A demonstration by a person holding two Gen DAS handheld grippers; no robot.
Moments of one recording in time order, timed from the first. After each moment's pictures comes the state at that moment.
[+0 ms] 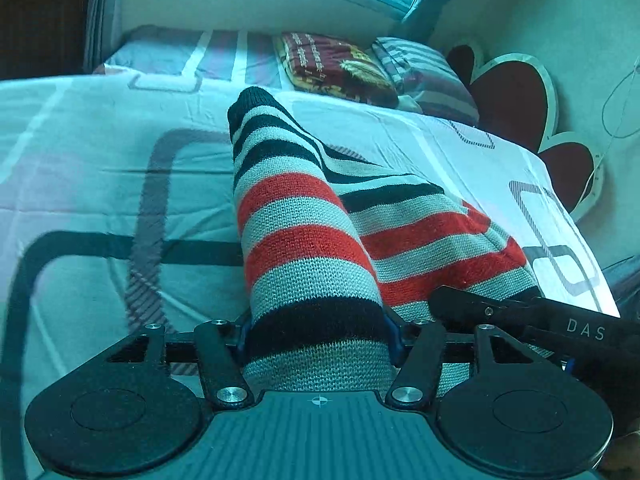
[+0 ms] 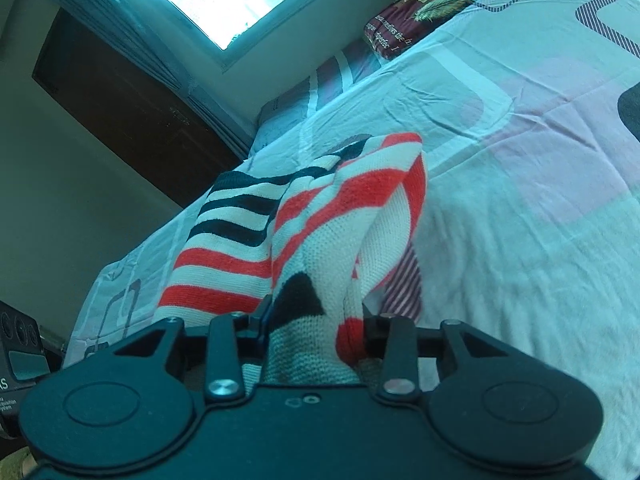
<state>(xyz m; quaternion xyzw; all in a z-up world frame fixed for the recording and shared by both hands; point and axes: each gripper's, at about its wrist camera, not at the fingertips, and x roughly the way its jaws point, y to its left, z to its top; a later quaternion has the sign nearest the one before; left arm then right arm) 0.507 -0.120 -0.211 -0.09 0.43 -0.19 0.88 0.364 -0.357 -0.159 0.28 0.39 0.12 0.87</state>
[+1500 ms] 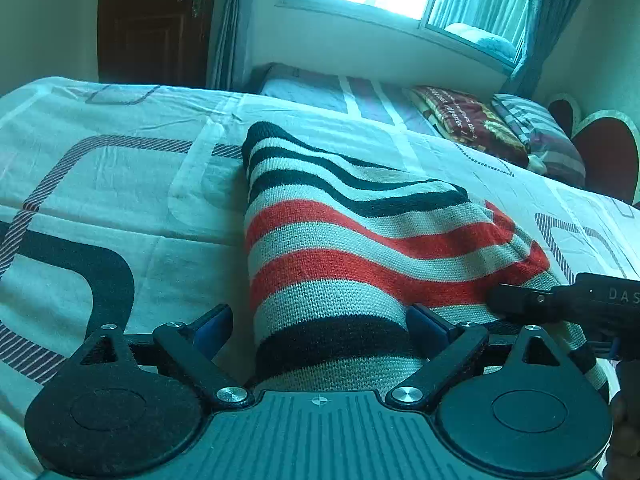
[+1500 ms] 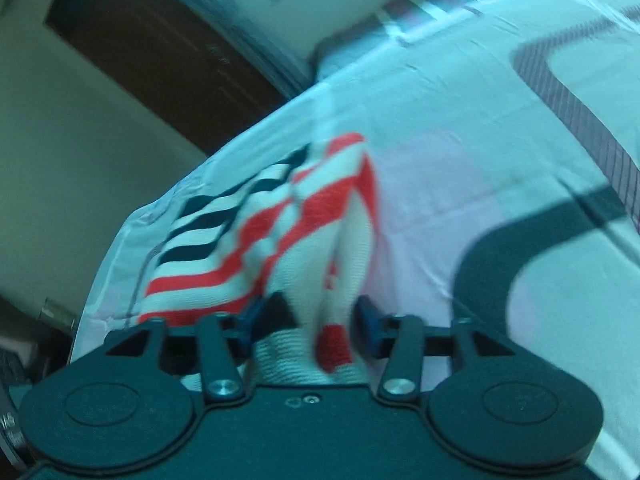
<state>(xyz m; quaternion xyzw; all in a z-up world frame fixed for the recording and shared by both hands) 0.582 0.280 -0.277 -0.08 0.39 -0.07 0.92 0.453 0.005 -0.217 0.27 0.43 0.14 0.85</state>
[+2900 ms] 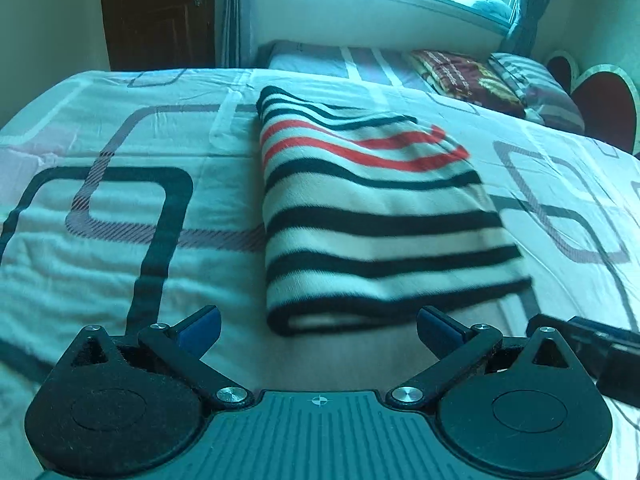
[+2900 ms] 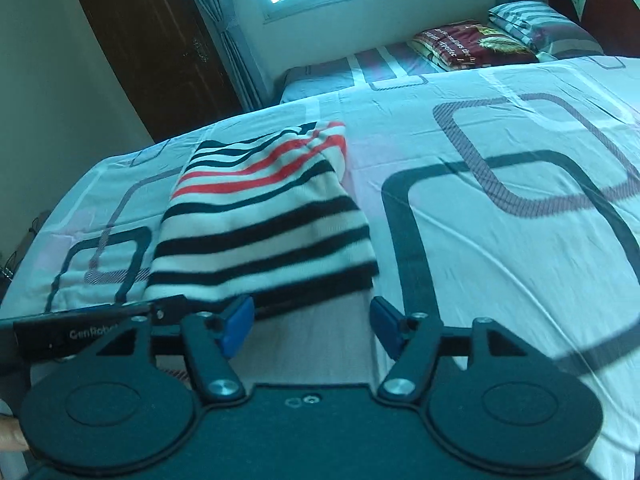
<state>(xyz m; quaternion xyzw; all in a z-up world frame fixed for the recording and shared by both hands) 0.433 0.272 -0.219 -0.03 0.43 -0.05 0.90 0.275 0.053 -0.144 0.12 0.41 0.05 0.90</state>
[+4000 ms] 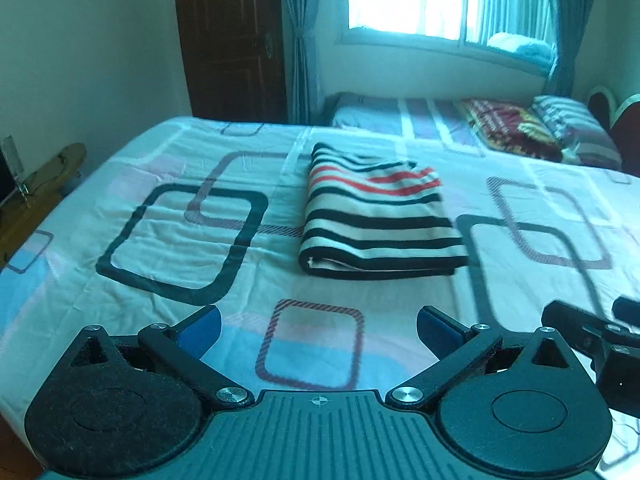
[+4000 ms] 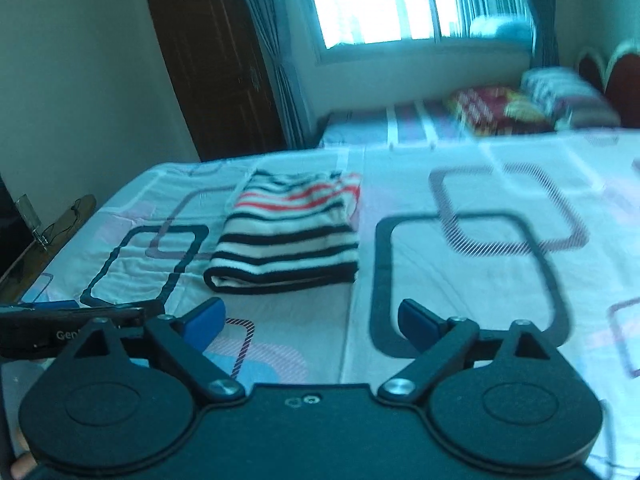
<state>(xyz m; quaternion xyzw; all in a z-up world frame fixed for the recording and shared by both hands) 0.249 0.227 -0.114 -0.01 0.36 0.07 0.93 0.137 0.015 -0.046 0.04 0.32 0.11 0.94</state>
